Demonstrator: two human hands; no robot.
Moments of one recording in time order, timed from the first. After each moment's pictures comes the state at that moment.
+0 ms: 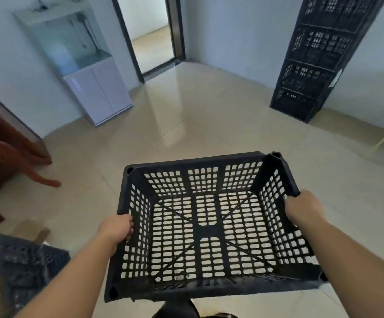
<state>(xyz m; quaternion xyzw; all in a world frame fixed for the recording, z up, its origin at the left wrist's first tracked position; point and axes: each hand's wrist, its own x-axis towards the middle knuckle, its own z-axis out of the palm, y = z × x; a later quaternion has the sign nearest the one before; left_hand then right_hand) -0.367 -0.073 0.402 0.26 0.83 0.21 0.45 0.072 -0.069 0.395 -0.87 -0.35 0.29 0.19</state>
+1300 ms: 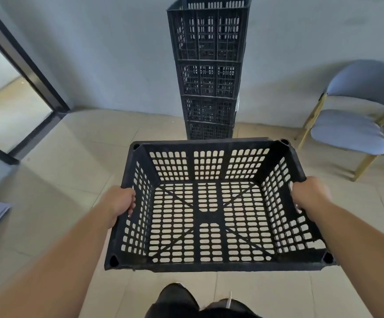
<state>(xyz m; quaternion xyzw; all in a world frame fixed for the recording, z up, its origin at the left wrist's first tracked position) 0.101 0.650 0.445 0.55 0.67 0.08 0.49 0.474 0.397 0.421 -0.93 -0.10 0.22 0.27</state>
